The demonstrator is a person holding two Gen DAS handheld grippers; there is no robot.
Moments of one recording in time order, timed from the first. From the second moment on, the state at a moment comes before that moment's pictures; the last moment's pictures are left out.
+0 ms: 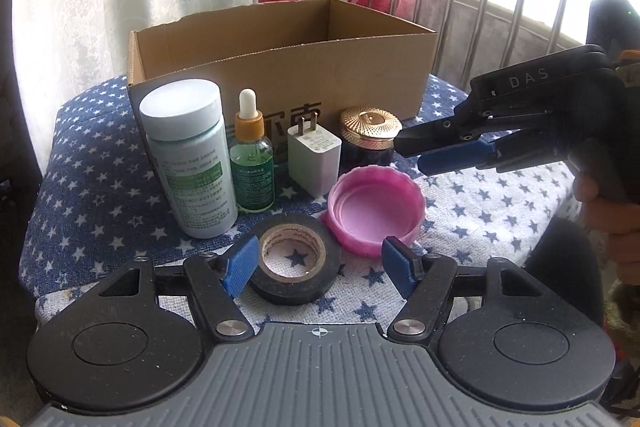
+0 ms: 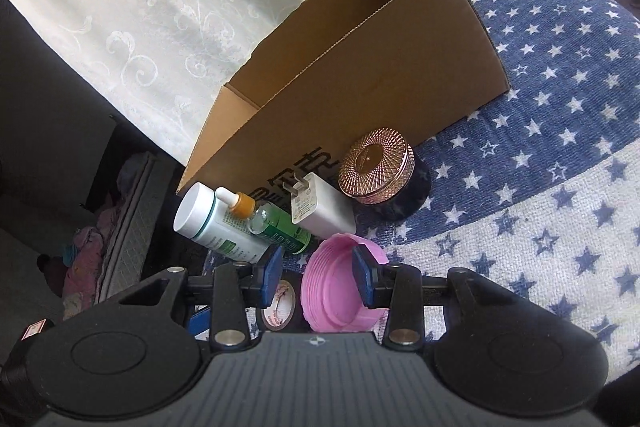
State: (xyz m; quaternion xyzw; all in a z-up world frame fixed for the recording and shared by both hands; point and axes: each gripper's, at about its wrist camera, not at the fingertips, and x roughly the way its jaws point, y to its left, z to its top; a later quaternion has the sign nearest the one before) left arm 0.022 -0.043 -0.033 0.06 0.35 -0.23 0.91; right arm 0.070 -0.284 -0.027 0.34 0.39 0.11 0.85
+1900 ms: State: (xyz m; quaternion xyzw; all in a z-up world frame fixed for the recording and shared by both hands) left arm 0.022 -0.040 0.065 0.11 0.17 -0.15 0.97; right arm 0.120 -0.195 0.107 0.11 0.31 0.20 0.92
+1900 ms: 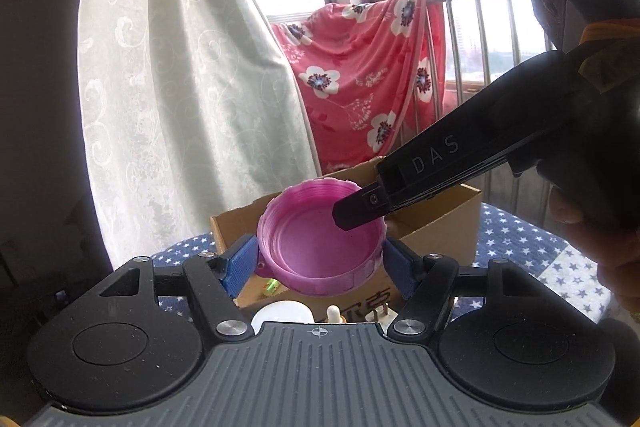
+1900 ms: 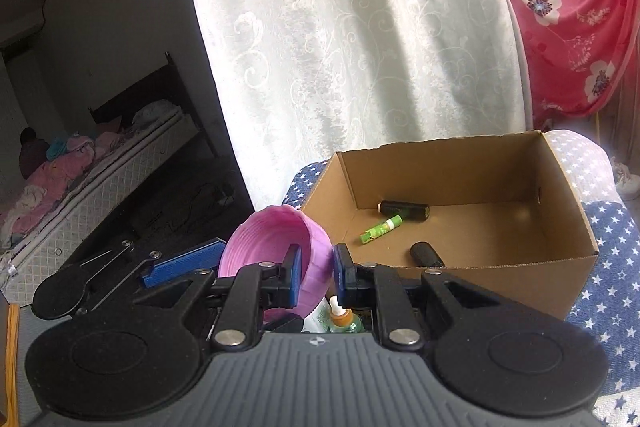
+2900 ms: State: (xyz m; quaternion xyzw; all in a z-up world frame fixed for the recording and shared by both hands) left arm 0.213 -0.051 0.024 0.19 0.42 -0.17 0.87; right arm 0.332 -0.218 0.000 0.21 0.57 0.20 0.77
